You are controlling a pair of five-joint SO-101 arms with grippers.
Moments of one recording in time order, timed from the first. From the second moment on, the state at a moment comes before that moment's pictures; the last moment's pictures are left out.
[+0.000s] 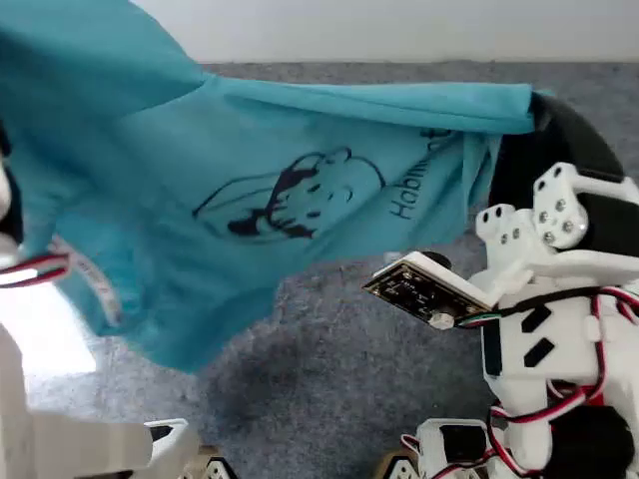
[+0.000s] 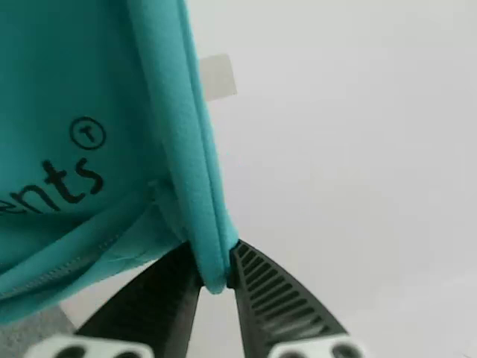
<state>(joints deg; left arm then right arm) -11.9 -19.0 -67.4 80.0 -15.5 -0.9 -58.0 6.4 49.9 68.6</state>
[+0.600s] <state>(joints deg) -12.0 -26.0 -67.5 74.6 -19.2 4.2 -68.9 5.9 59.0 71.3</state>
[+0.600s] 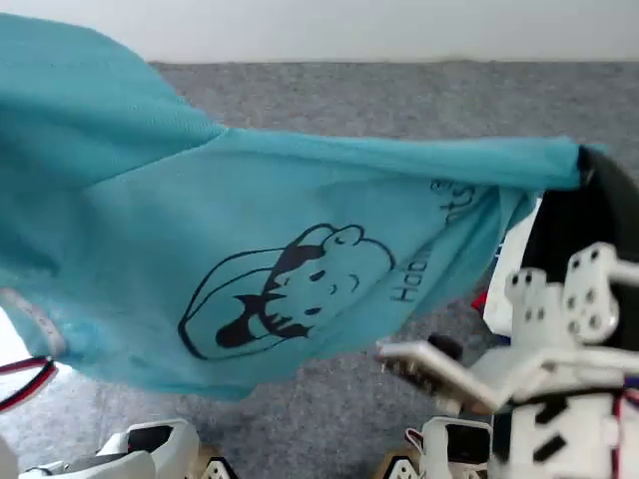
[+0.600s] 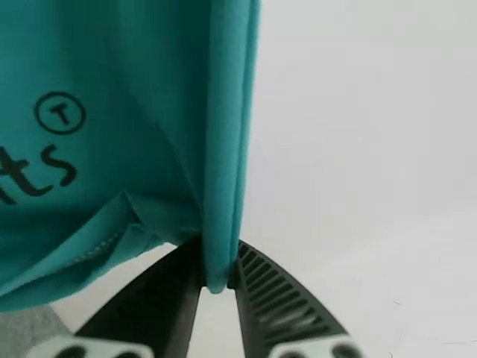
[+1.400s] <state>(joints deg) -15.6 -25.4 -41.4 99.6 -30.5 -1.8 -70.9 31.1 81.1 69.6</state>
